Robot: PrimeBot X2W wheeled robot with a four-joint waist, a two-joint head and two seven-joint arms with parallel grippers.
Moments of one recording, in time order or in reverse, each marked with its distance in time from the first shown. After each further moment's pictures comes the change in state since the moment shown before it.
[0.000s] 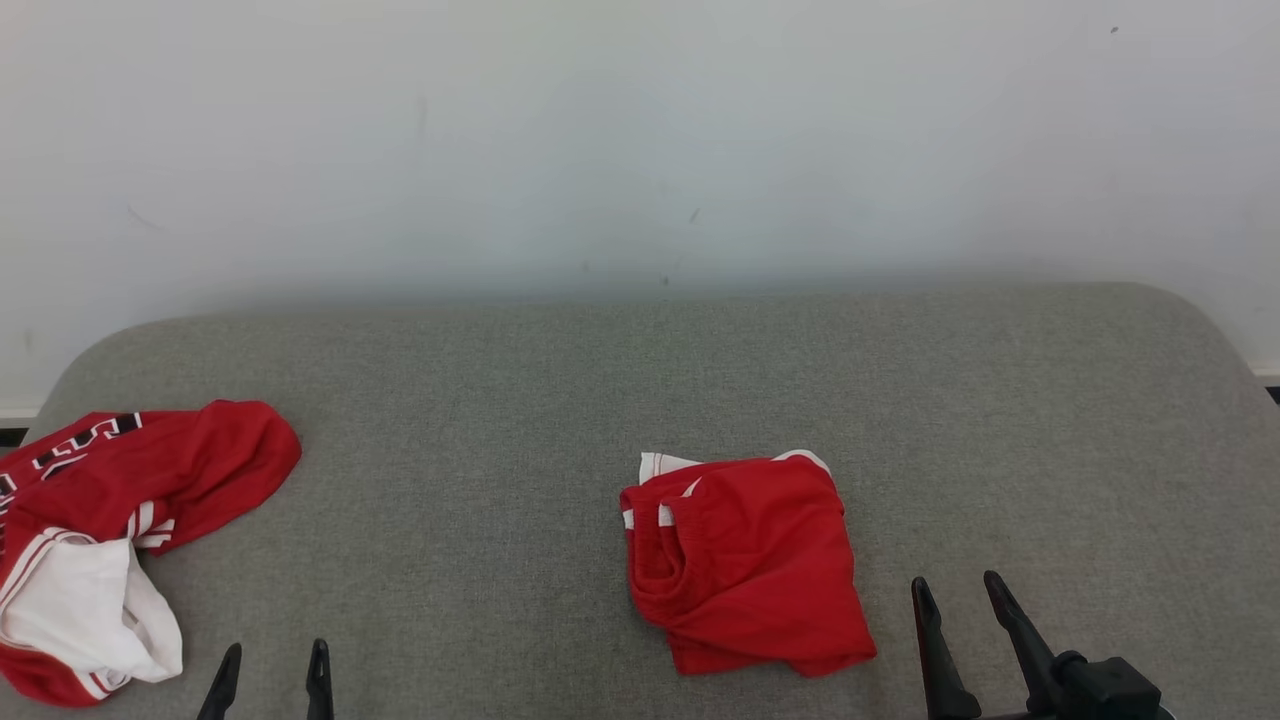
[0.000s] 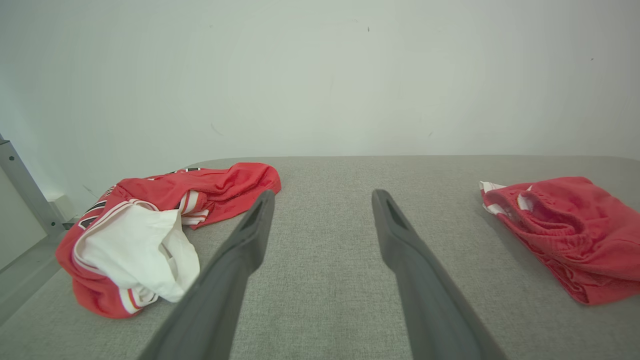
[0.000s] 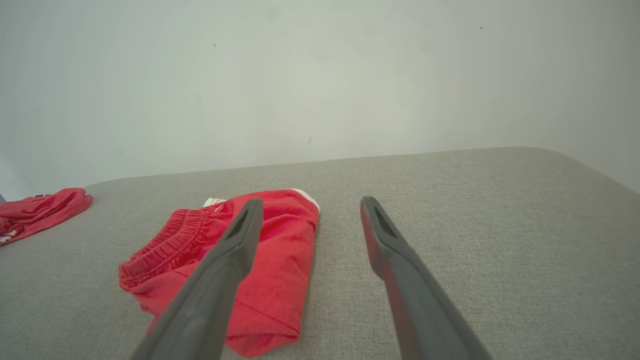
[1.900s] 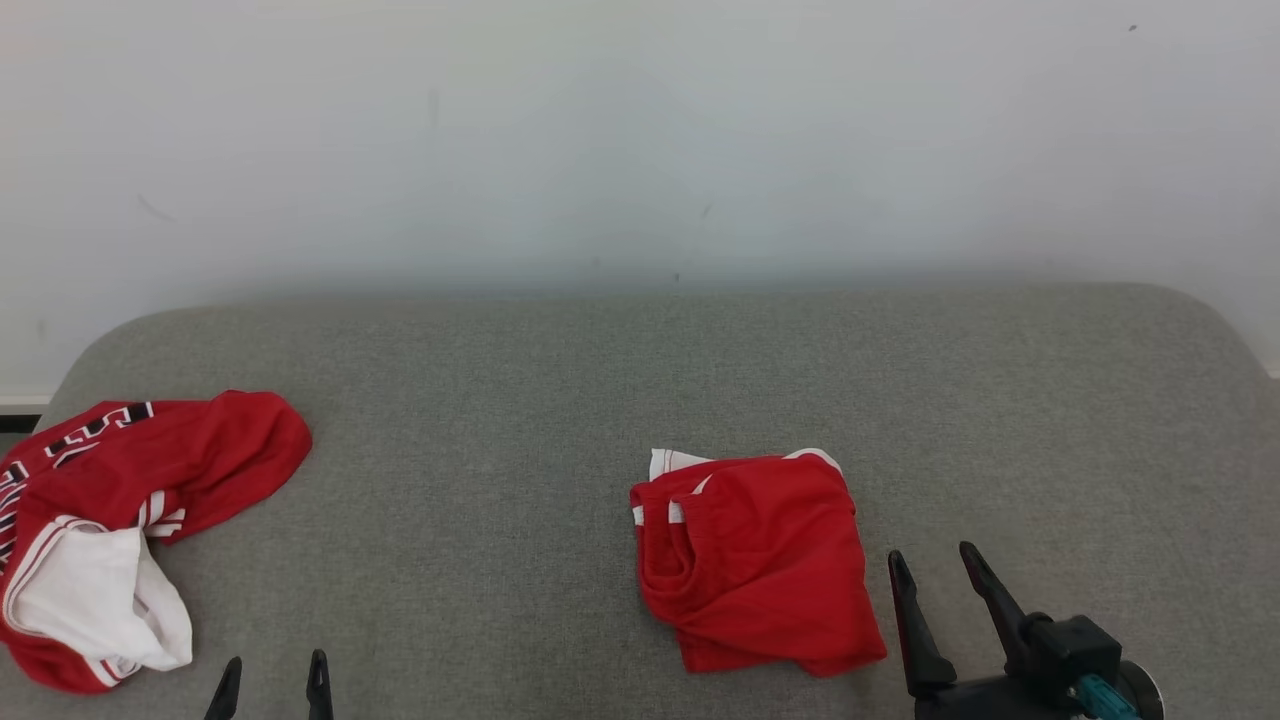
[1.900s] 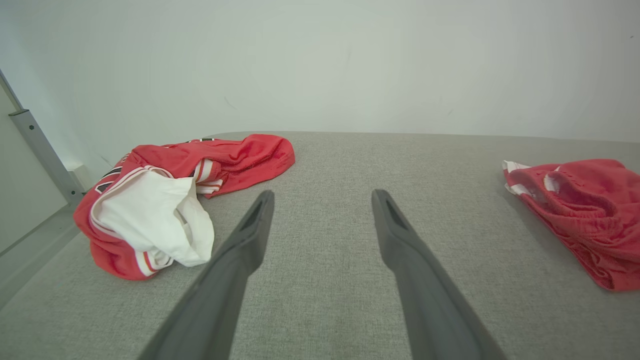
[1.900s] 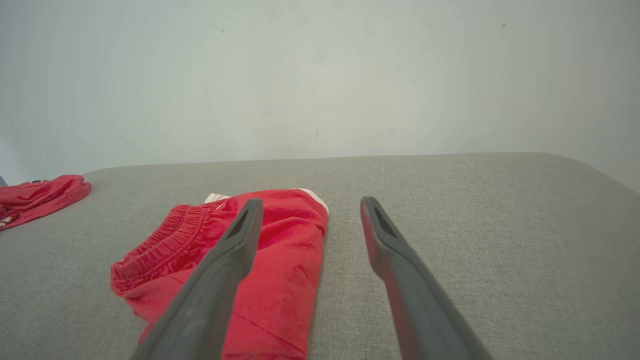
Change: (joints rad) left arm -0.005 0.009 -0.018 0.035 -0.023 0.053 0.043; right arm -0.069 0.004 0.008 0.086 -0.037 0.000 0.000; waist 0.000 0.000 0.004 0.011
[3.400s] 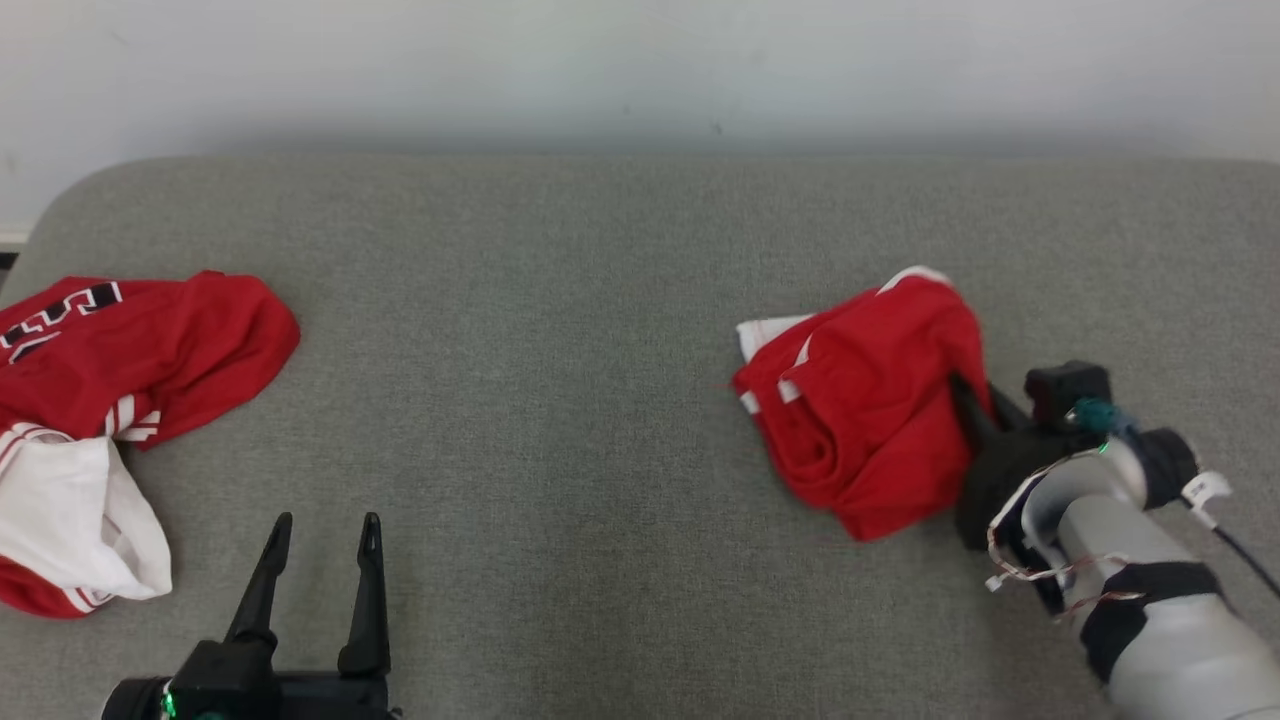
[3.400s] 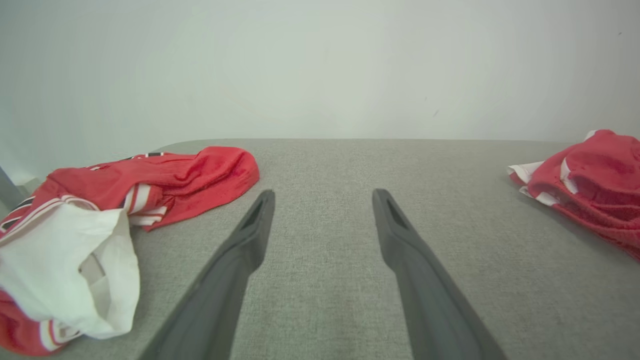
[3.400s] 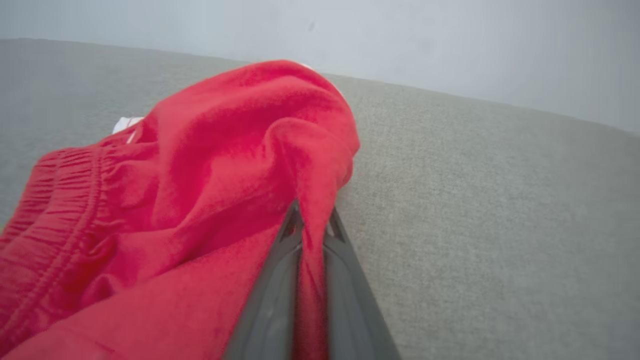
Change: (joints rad) left arm -0.187 -0.013 -0.083 0.004 0.001 -0.013 -0.043; right arm -0.706 -0.211 0.355 0.781 0.205 0.000 0.024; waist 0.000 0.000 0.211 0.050
